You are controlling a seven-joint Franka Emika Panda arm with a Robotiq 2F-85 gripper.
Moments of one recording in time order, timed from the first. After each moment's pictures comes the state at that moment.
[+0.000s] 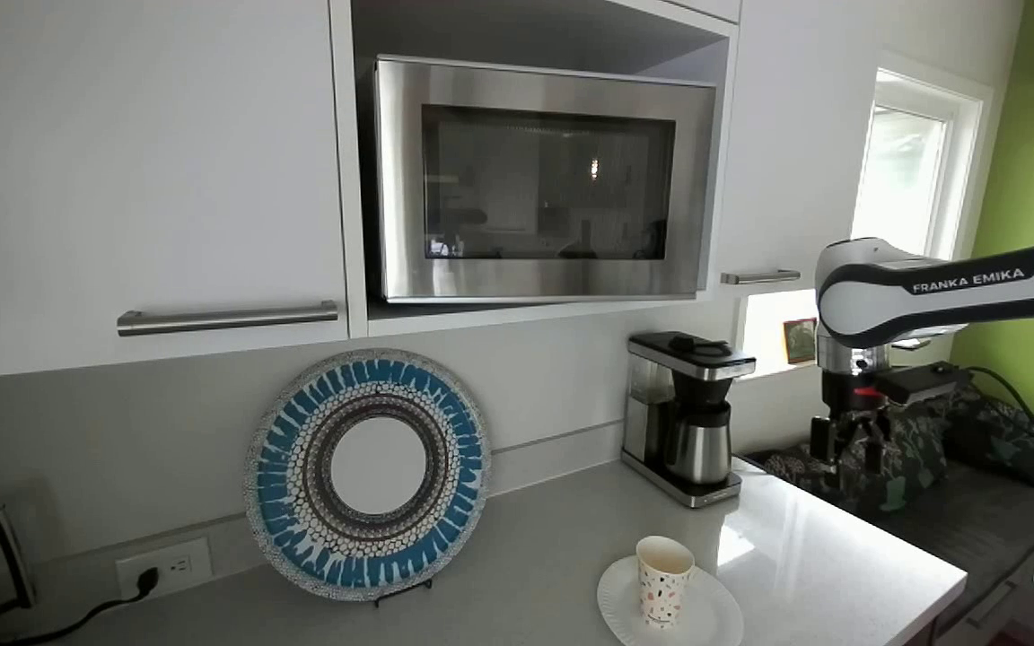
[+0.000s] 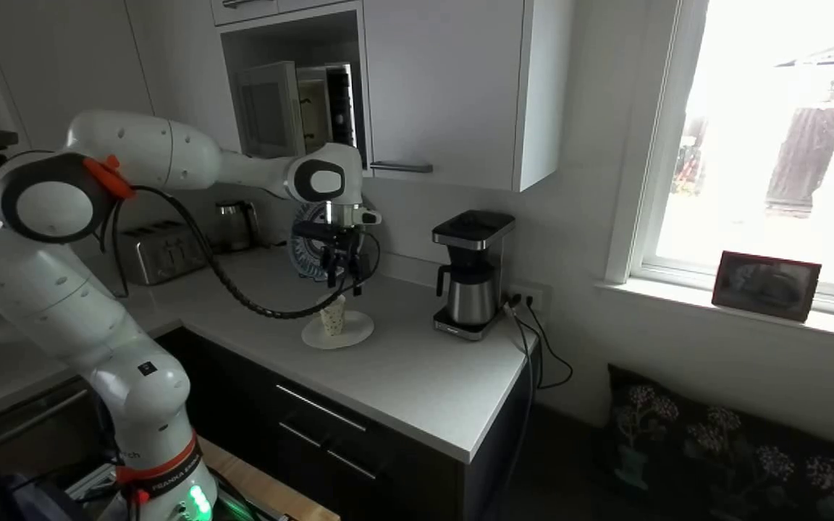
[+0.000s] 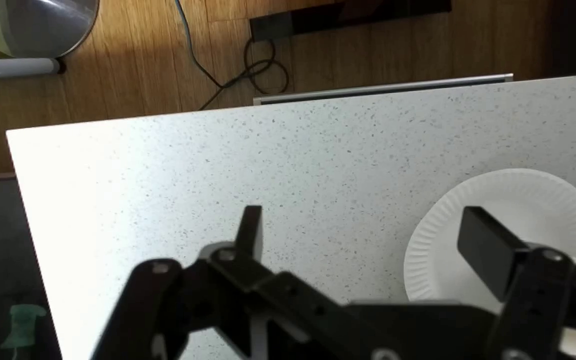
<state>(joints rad) -0.14 -0.34 -0.16 -2.19 -0.13 1.74 -0.12</state>
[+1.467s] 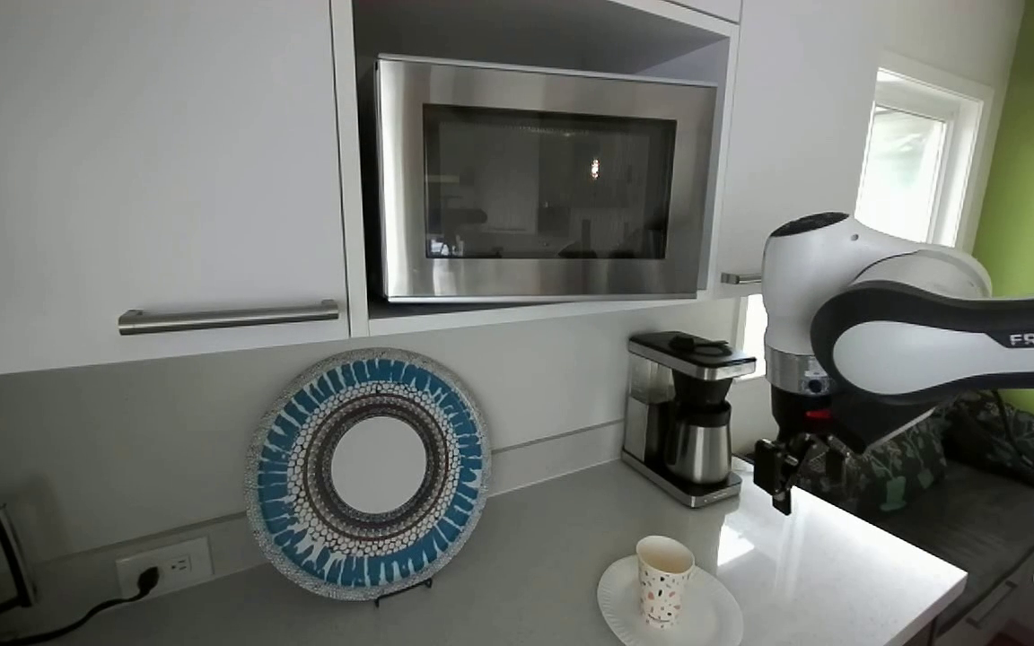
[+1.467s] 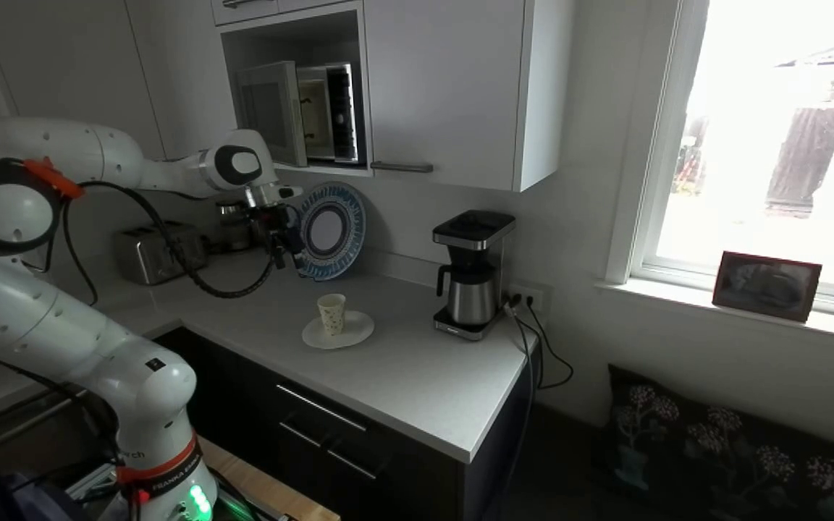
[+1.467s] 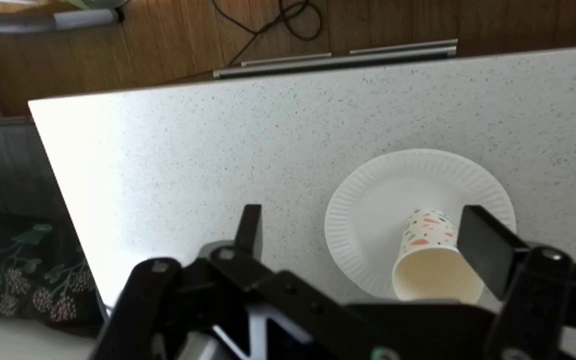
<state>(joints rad) -0.02 -0.57 0.17 -2.33 -0.20 1.76 0.32</state>
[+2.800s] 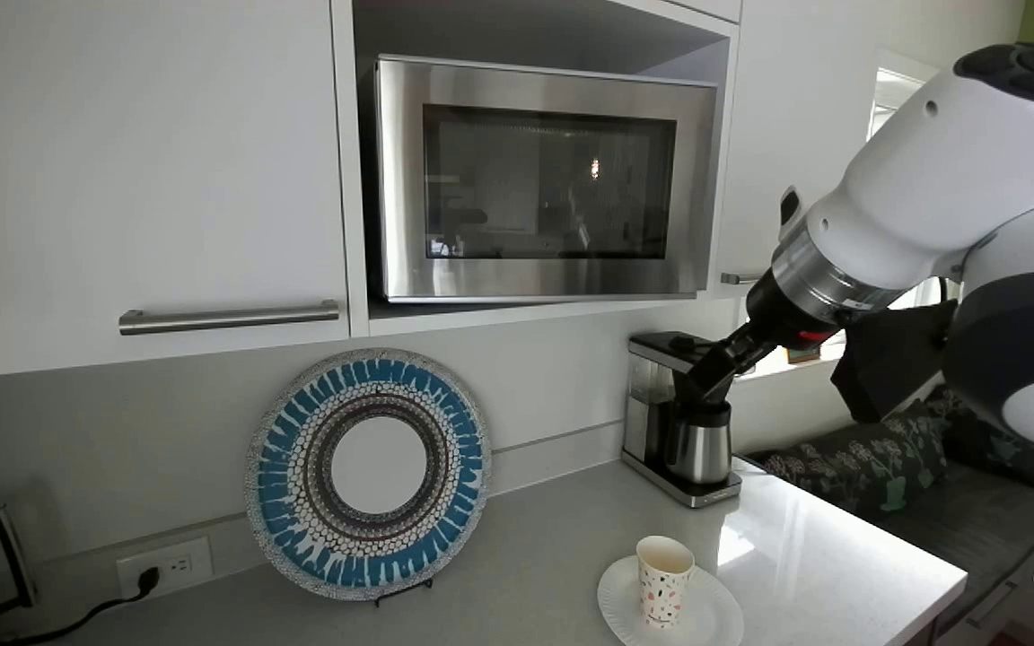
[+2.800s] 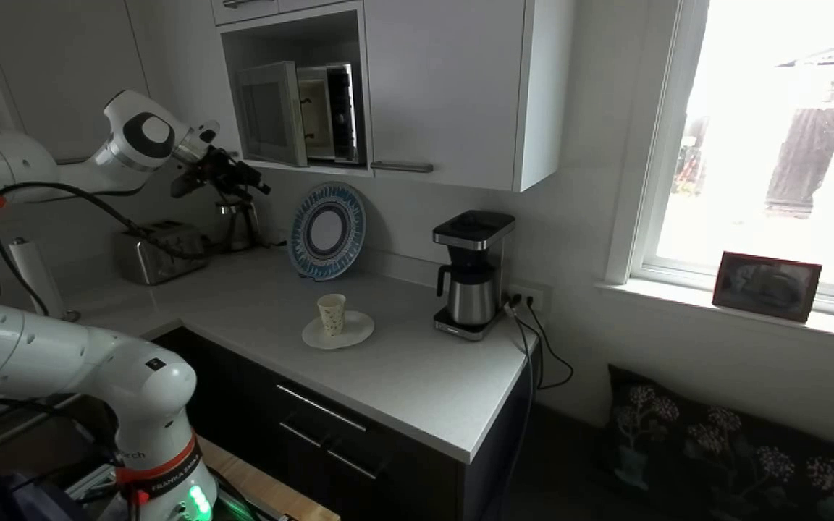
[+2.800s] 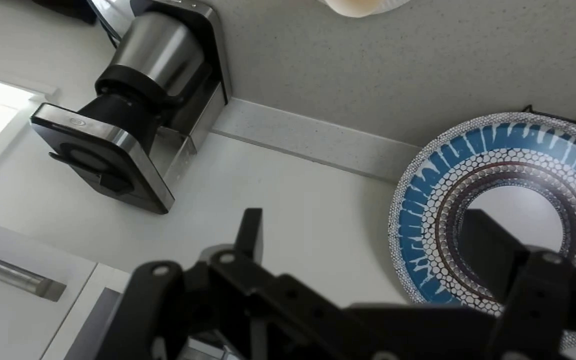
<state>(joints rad) 0.01 -0.79 0.40 -2.30 -0.34 2.14 0.42</state>
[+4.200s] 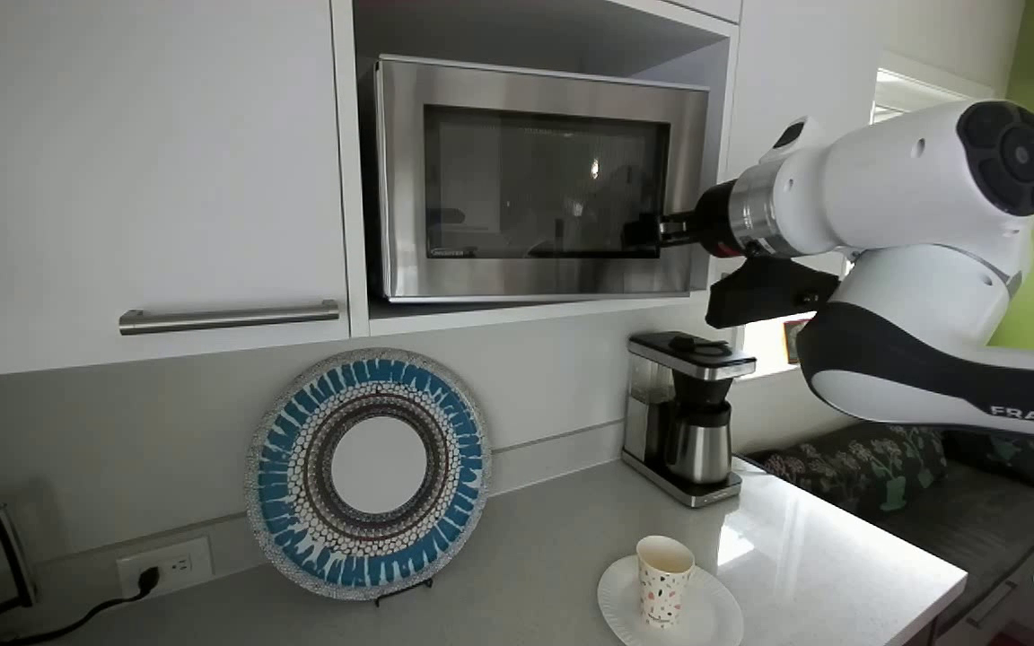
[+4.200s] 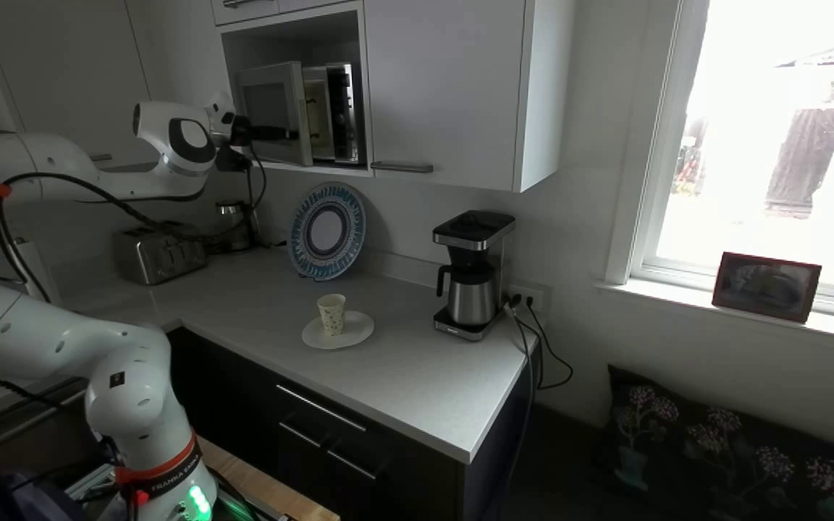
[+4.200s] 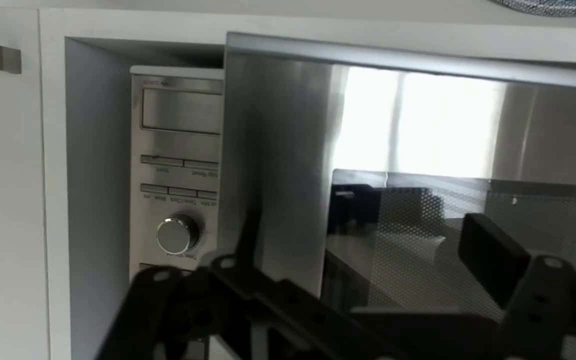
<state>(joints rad) -0.54 -0.77 0.61 -2.26 -0.35 2.95 0.68</state>
